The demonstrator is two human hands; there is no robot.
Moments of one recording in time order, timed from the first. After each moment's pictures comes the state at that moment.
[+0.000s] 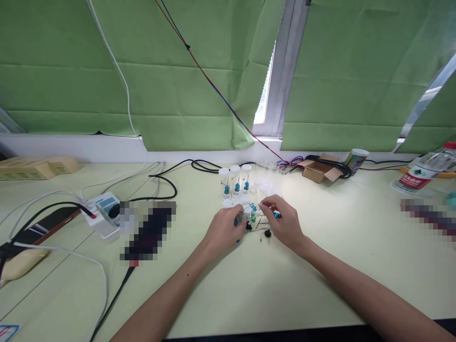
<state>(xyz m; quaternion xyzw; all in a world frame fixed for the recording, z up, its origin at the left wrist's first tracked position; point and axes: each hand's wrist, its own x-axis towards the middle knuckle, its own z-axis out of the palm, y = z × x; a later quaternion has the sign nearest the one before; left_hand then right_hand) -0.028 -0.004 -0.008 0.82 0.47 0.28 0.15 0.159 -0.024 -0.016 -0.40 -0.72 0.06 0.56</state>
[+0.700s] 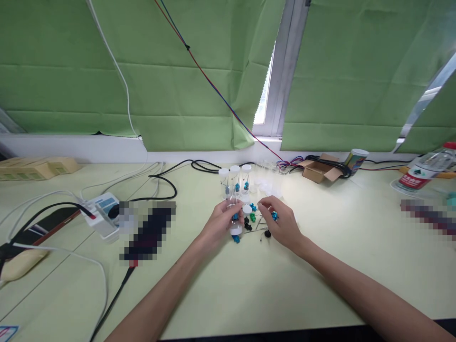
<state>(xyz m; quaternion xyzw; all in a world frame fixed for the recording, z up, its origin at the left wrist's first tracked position) -0.029 0.003 -0.001 0.49 0.39 0.44 0.65 0.159 -0.023 -0.017 -0.41 -0.74 0.10 0.52</state>
